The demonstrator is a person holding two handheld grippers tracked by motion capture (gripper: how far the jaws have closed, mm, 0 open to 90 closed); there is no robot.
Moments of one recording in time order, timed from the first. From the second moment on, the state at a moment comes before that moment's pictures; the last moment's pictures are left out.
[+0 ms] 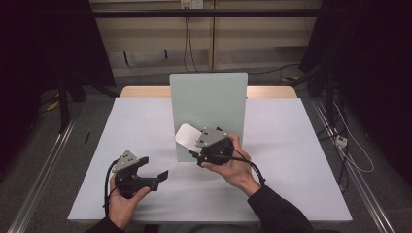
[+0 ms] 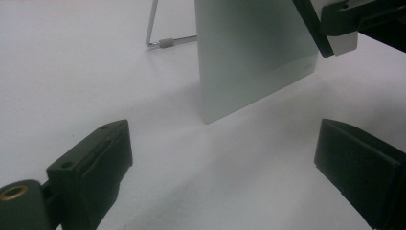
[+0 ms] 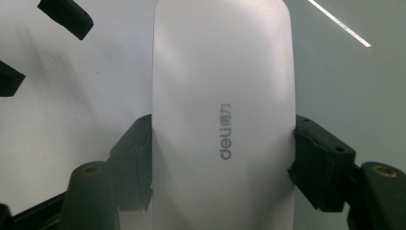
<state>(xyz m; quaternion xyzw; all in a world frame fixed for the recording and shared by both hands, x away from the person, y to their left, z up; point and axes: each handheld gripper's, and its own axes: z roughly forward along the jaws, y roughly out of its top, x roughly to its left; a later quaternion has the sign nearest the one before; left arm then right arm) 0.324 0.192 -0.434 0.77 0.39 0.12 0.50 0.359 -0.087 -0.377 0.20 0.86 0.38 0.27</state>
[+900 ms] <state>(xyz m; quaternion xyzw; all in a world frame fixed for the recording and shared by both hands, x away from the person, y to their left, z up) 0.325 0.192 -0.434 0.77 0.39 0.12 0.50 0.355 -0.120 -0.382 0.21 0.88 0.36 0.20</state>
